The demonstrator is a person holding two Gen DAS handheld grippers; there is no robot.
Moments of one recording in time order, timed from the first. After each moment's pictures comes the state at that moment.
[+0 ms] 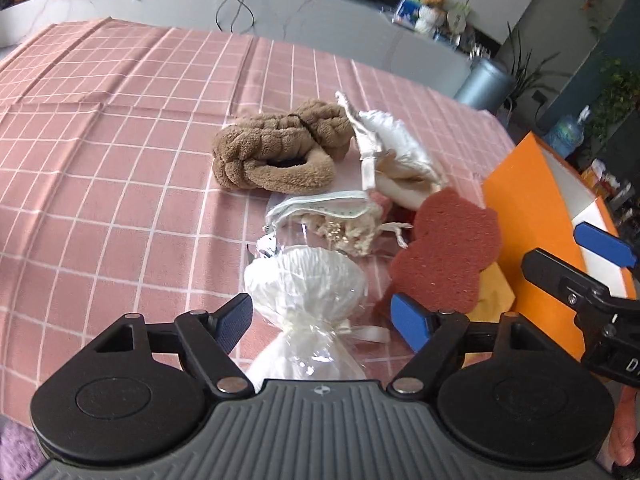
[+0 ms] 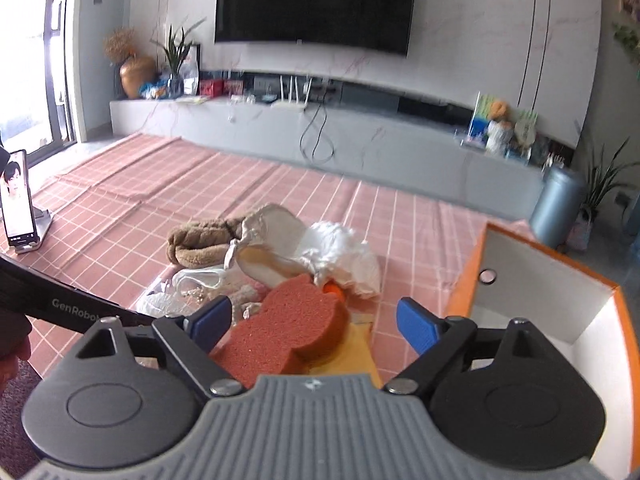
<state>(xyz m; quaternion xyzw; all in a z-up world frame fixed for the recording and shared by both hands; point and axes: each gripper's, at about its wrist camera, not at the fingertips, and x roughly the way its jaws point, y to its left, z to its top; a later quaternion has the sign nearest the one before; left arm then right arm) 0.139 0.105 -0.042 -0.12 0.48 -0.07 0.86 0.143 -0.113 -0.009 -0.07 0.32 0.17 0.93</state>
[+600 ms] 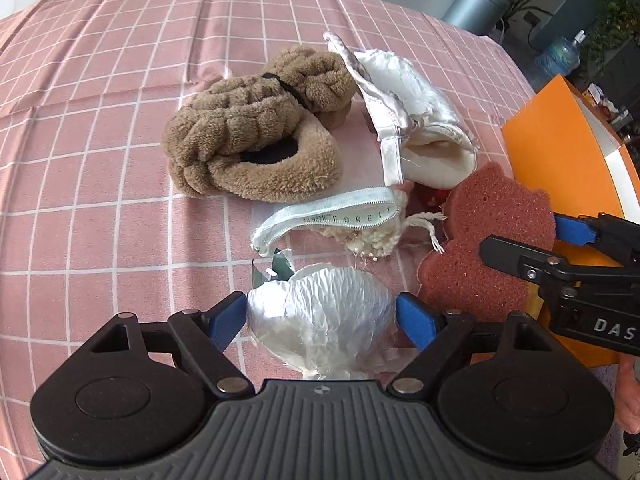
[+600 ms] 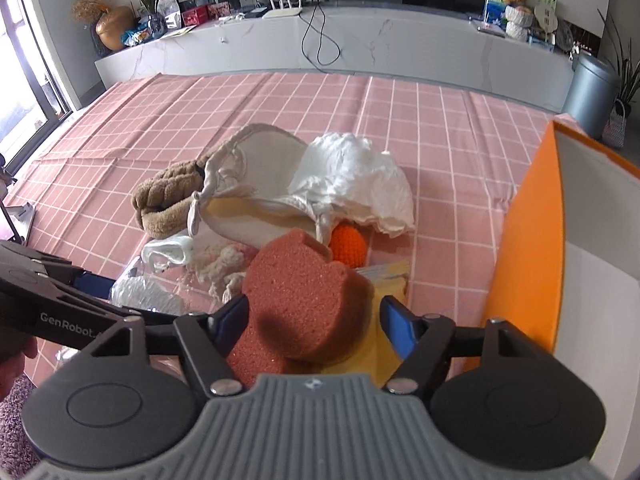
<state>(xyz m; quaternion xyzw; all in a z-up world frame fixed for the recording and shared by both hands) 0.206 0.098 -0.071 -0.07 0.57 -0.12 0.81 0.226 -0.105 -0.060 -0.01 0.47 0.17 0.87</state>
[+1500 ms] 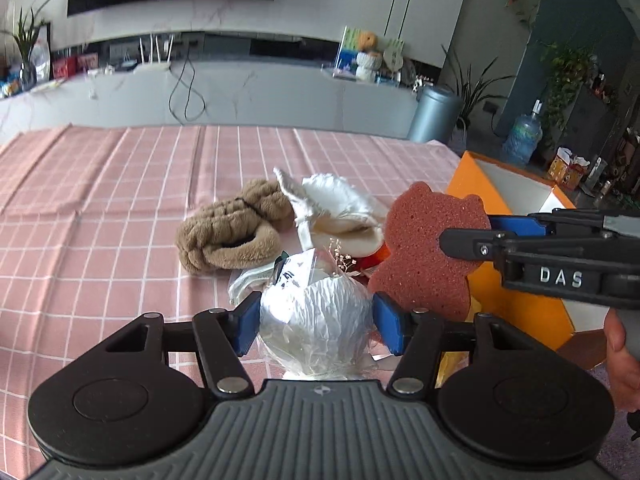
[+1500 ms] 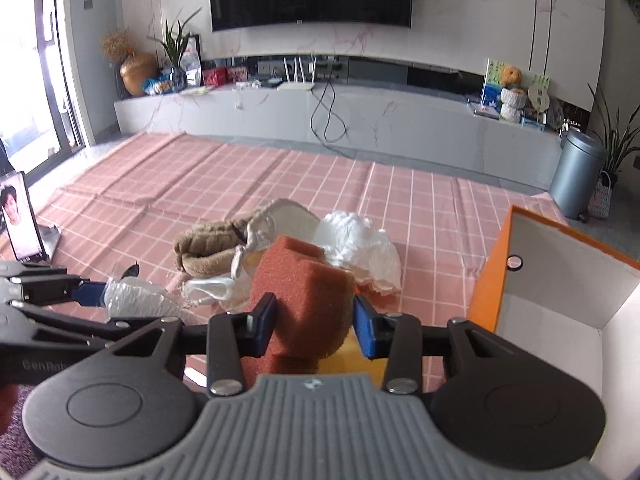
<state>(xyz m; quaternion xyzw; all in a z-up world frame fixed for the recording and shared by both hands) 0.112 0.072 -0.005 -0.04 0.37 -0.12 0.92 0.161 -0.115 -0.001 -0.03 0.34 0.18 0.92</state>
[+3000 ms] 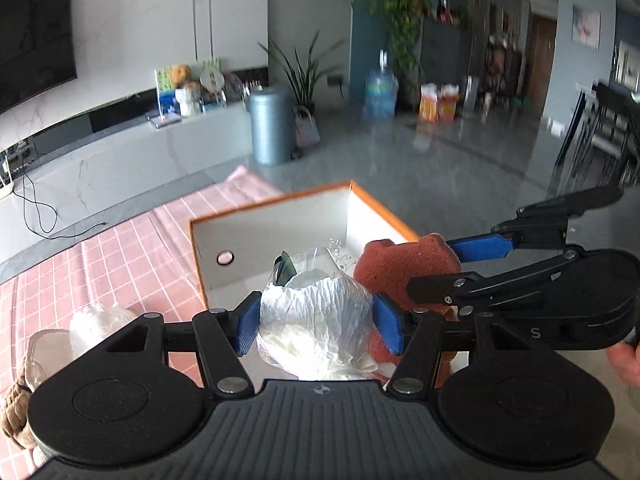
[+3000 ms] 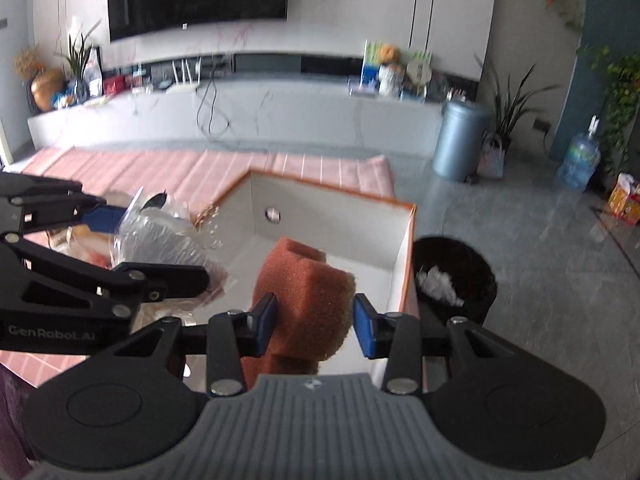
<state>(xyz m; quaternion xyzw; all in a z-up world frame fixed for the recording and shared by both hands) 0.163 -0.171 0.017 0.12 0.32 -0.31 0.89 0.131 -0.332 0.019 -0.03 0.37 0.05 0.93</state>
